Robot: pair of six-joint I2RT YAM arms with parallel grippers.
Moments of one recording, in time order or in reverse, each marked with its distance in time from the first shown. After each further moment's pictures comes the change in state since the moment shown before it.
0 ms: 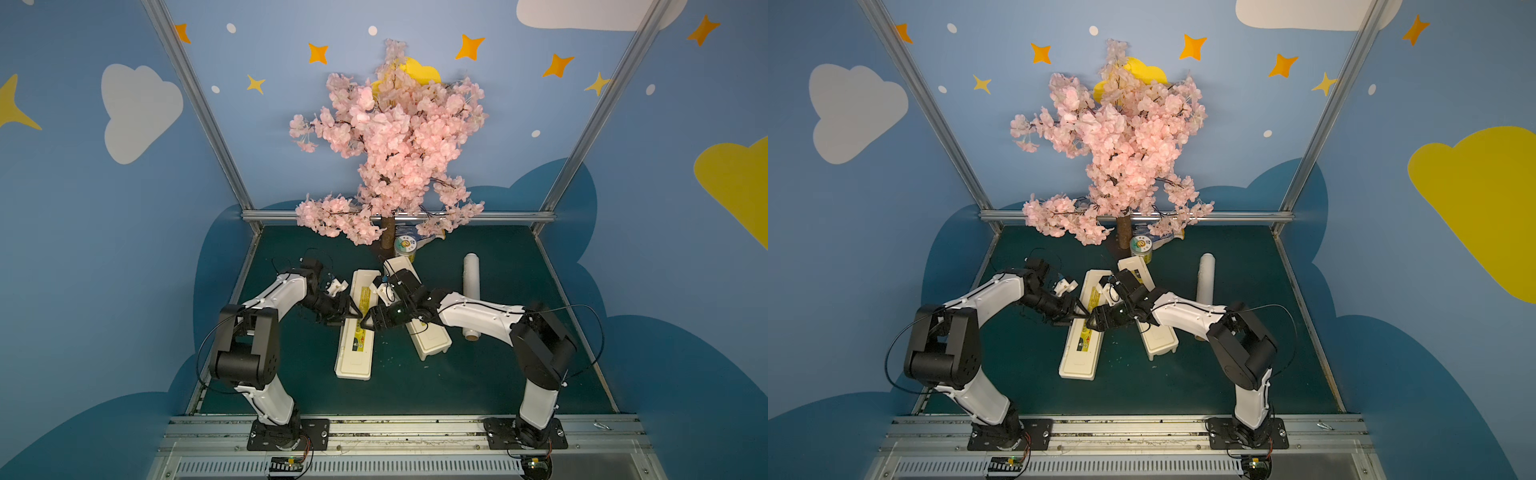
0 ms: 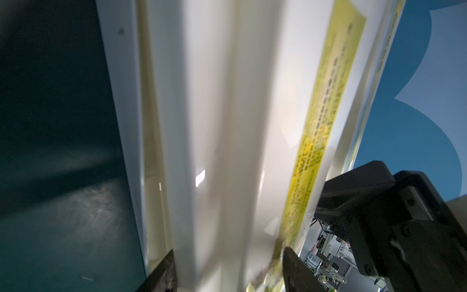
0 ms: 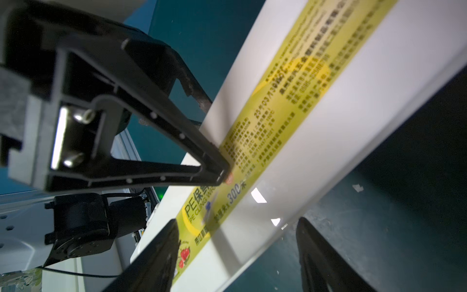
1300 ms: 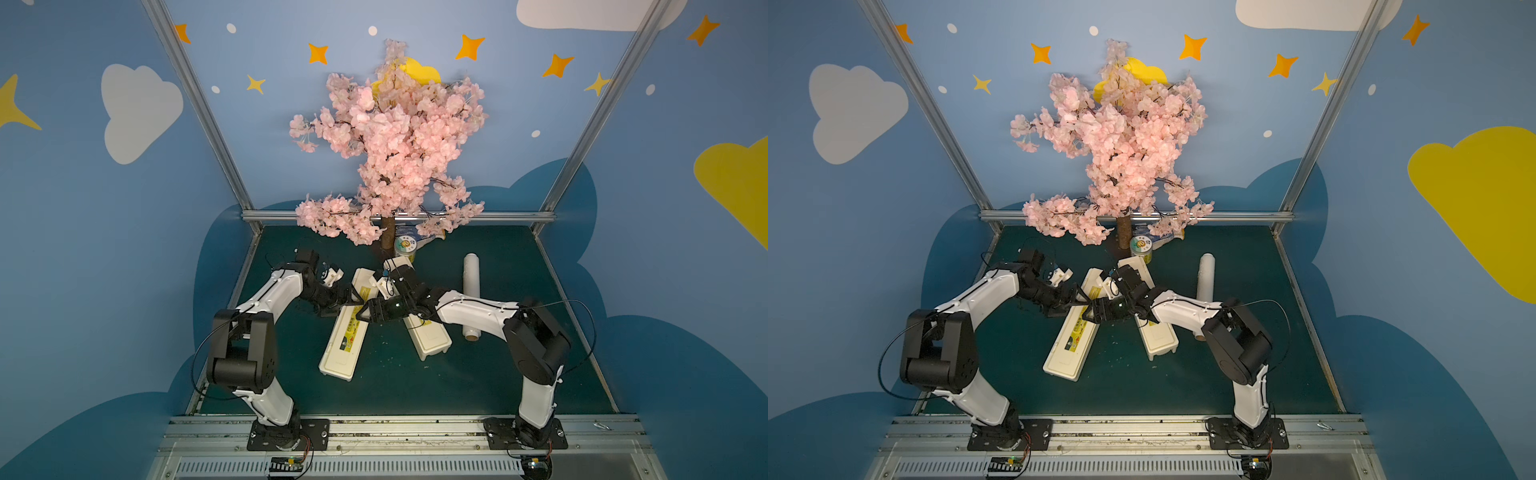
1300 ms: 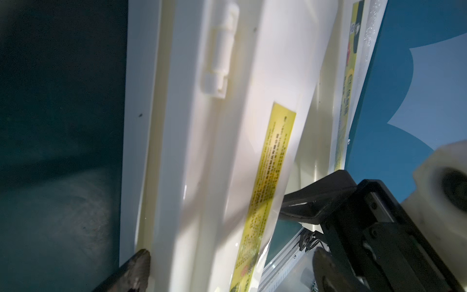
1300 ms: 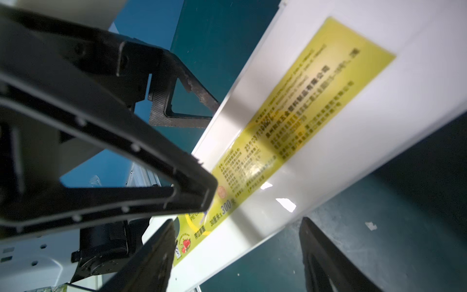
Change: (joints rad) left arm 0.027 -0.027 0.062 0.037 -0.027 -0.046; right arm -0.037 0.044 0.012 0.122 -0.041 0.084
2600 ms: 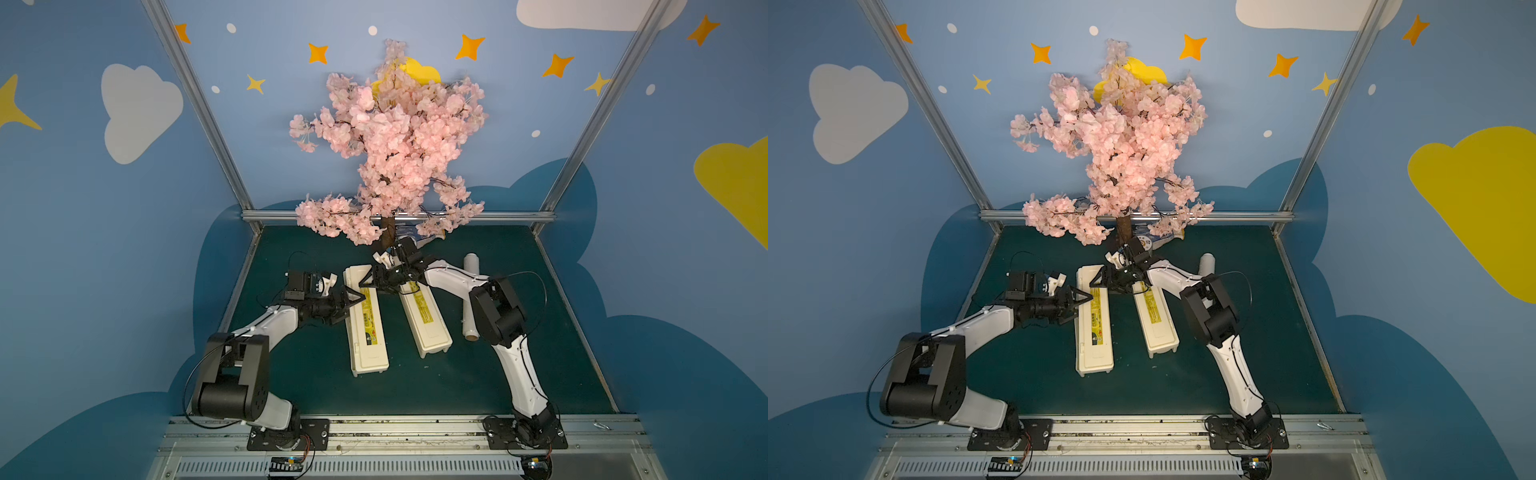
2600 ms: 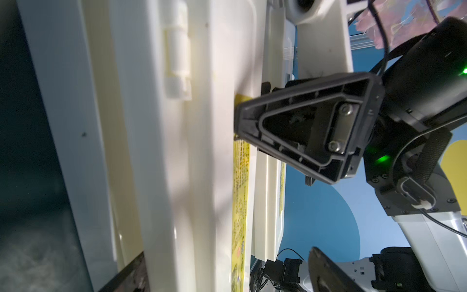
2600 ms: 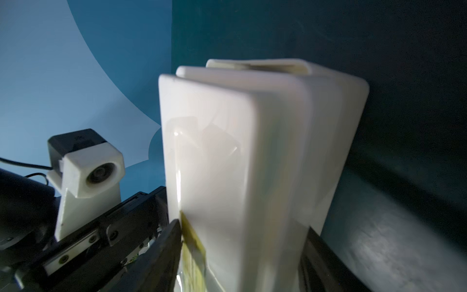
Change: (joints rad) left arm -0.008 -0.200 -0.423 0.689 0.172 -0.488; right arm -0.185 0.418 0.518 -0.178 -0.267 0.080
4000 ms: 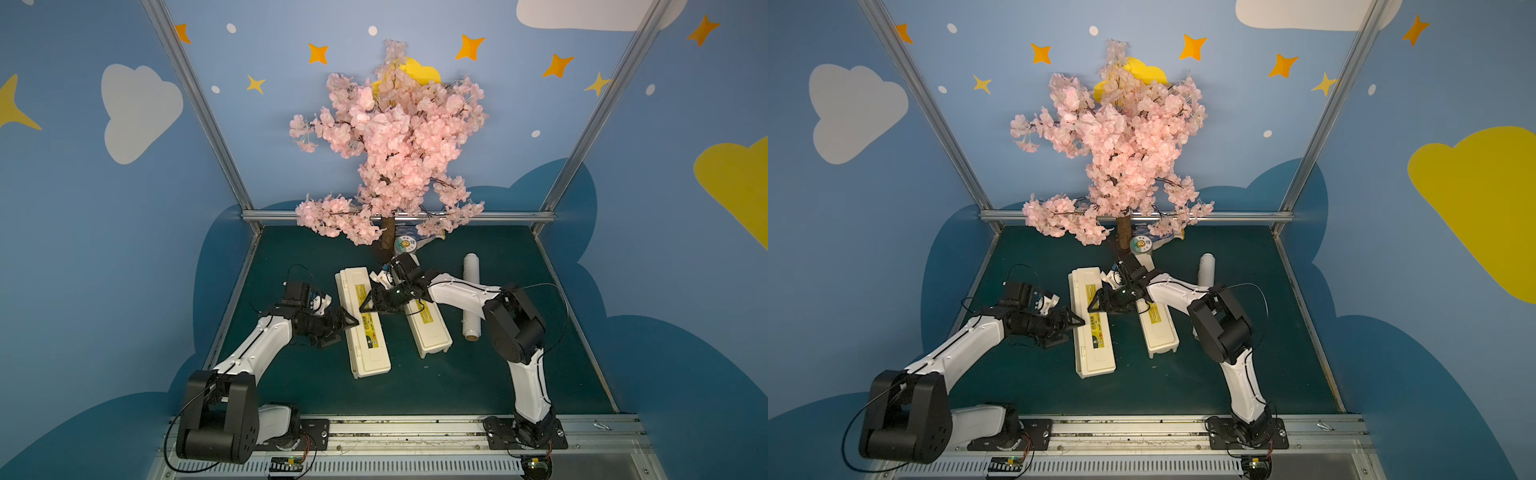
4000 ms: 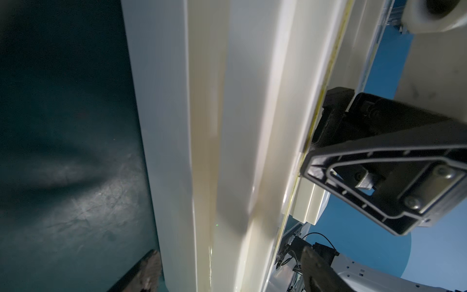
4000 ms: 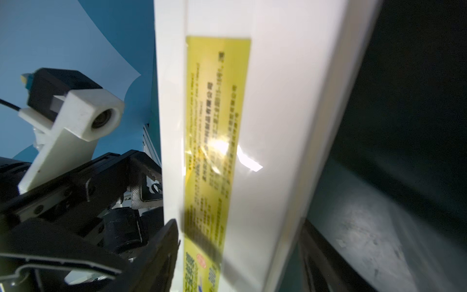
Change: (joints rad) left arm -0.014 -0.187 -0.032 -0.421 -0.145 0.114; right arm 0.090 -0.232 -0.294 -0.052 0.071 -0.134
